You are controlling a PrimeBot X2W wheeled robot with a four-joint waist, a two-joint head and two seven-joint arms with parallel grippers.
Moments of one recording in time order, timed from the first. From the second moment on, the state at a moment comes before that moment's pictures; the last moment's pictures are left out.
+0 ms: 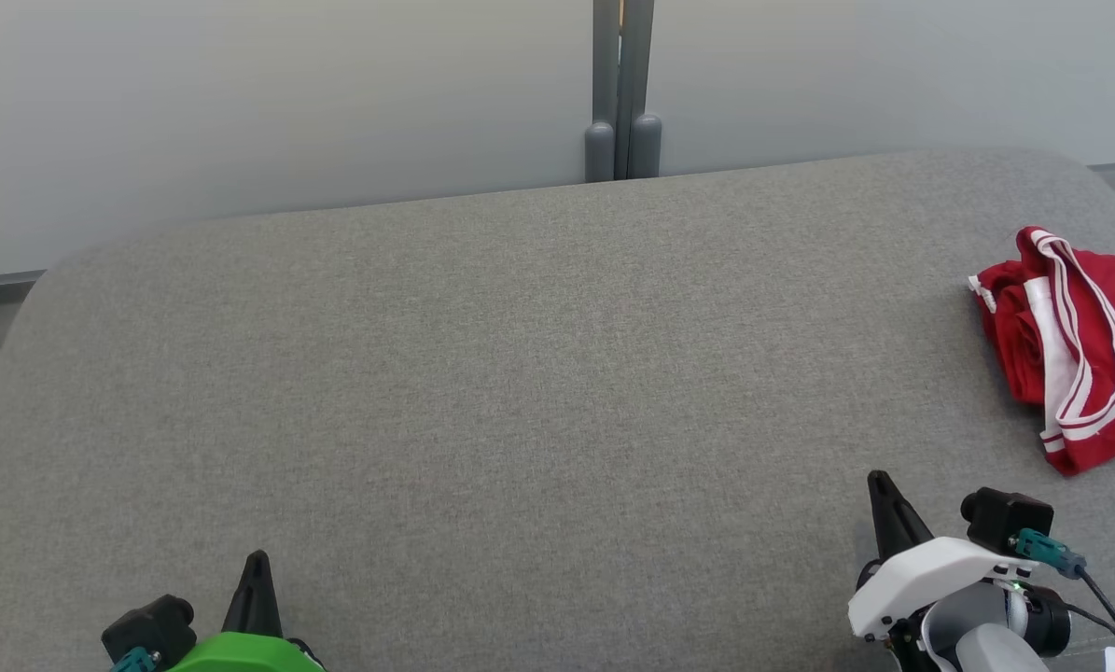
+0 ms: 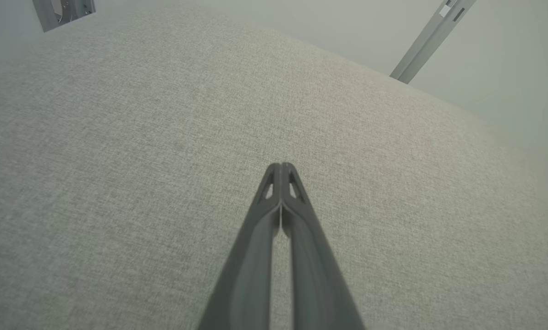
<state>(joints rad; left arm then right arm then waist) -0.03 0.04 0.01 0.49 -0.46 -0.05 -0.18 -0.16 -0.04 -0.01 0.56 0.34 0.13 -0.18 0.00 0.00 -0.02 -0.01</state>
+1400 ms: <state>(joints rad) -0.07 0.04 0.06 0.38 -1.03 -0.09 -0.04 -0.15 -0.04 -0.06 0.42 0.98 0.13 -0.04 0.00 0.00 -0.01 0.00</state>
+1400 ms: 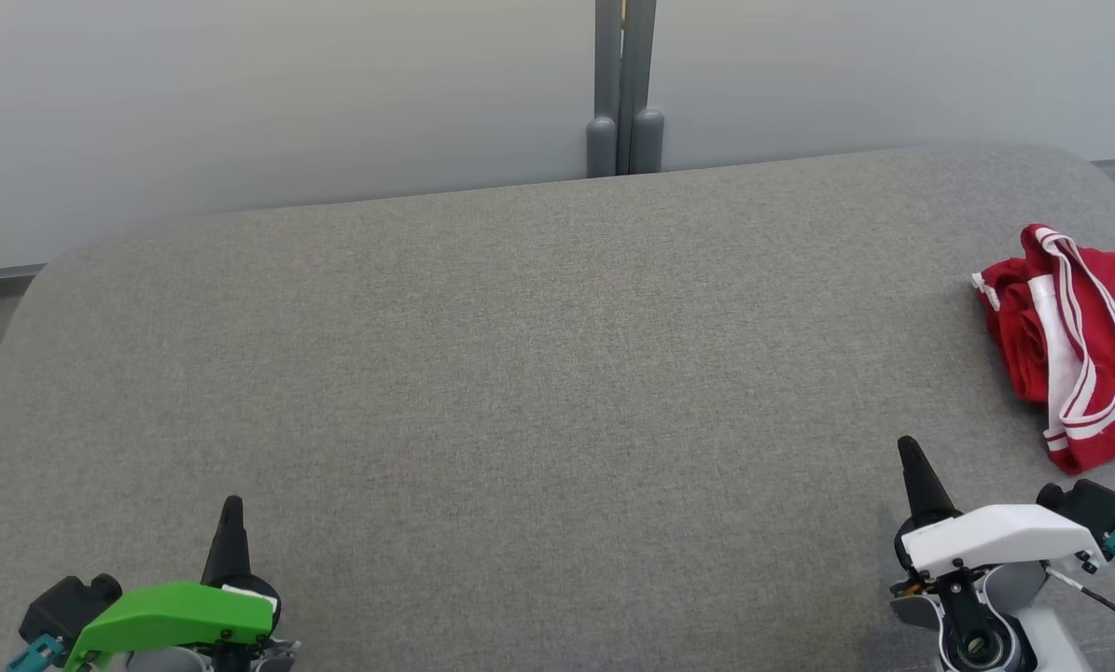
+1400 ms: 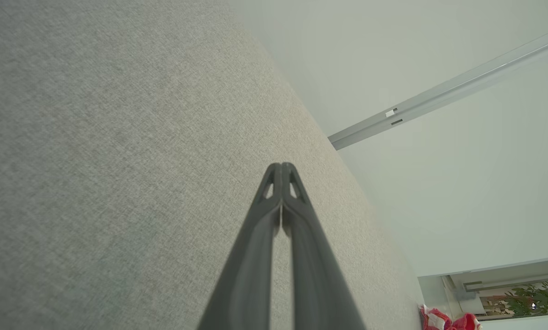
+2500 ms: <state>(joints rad) -0.11 0.04 0.10 0.32 -1.34 -0.11 0.04 -0.15 -0.04 -0.09 0.34 1.31 0.13 0.04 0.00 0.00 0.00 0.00</state>
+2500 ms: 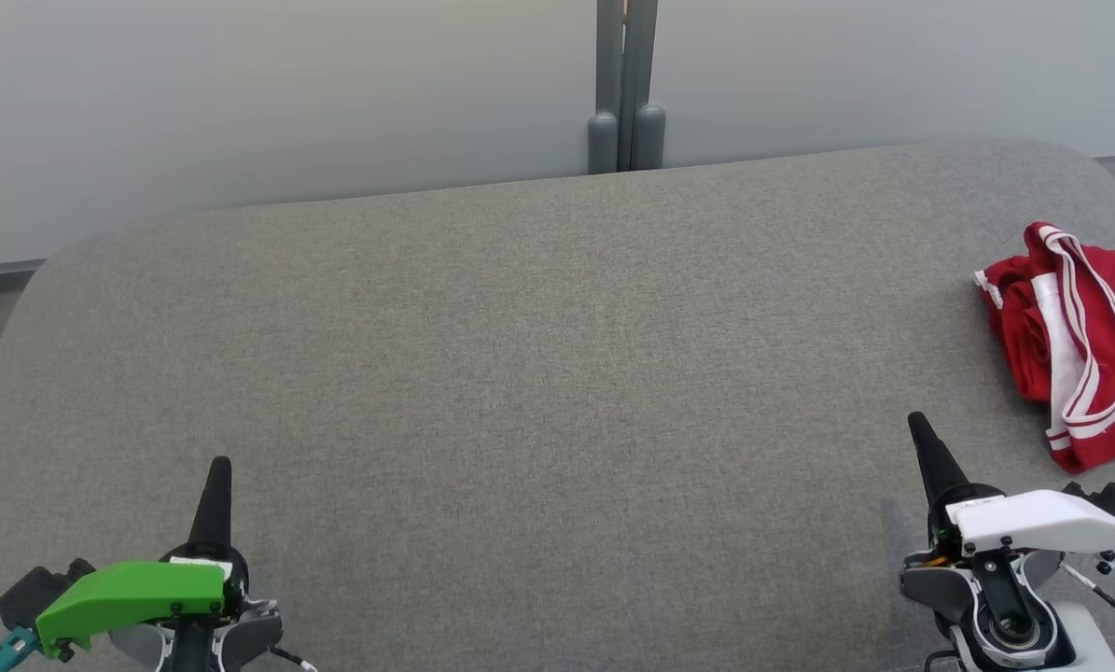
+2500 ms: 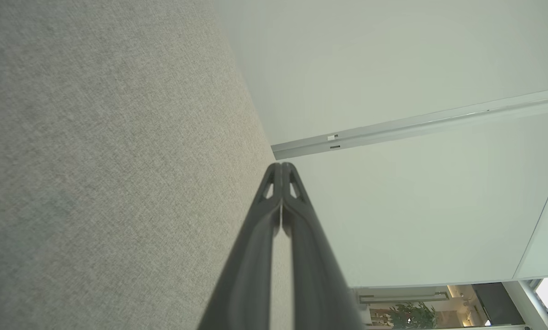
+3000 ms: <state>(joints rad) -0.12 0.05 0.11 0.30 -1.46 -0.12 0.08 -0.15 -0.05 -0.10 0.31 1.45 0.13 0.08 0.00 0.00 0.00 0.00</state>
